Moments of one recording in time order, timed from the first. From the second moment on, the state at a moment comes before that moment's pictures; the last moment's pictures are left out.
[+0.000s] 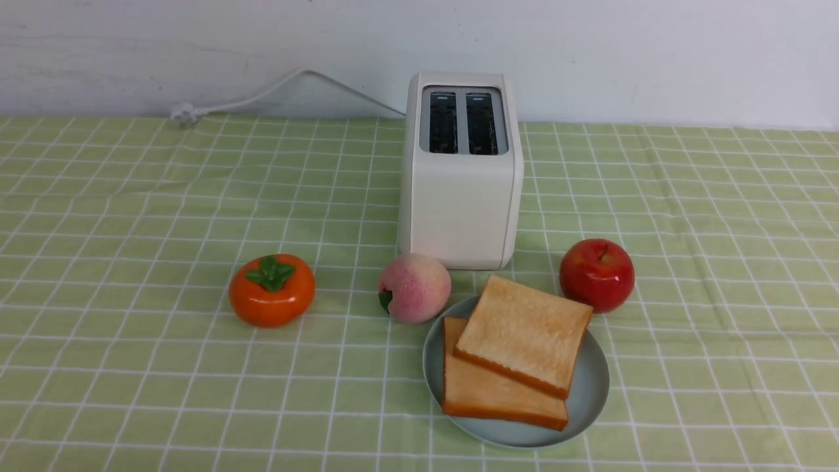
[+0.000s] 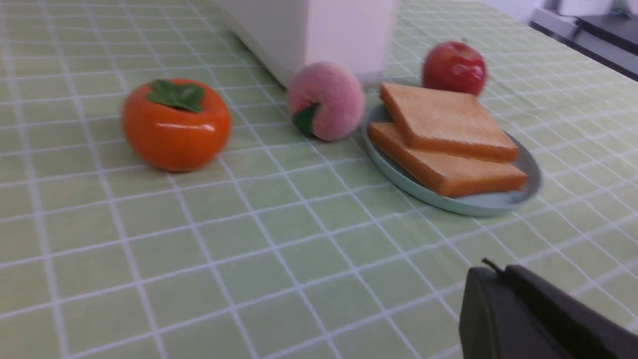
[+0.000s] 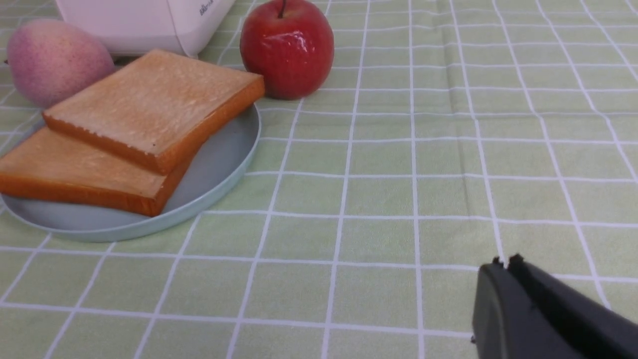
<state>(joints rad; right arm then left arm) 0.08 -0.01 0.02 0.09 0.39 0.04 -0.40 0.03 -0.08 -0.23 0.30 0.02</state>
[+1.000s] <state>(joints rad) 0.08 -0.01 0.02 0.09 0.39 0.04 -0.09 -0.01 0.03 -0.12 0.35 -0.17</state>
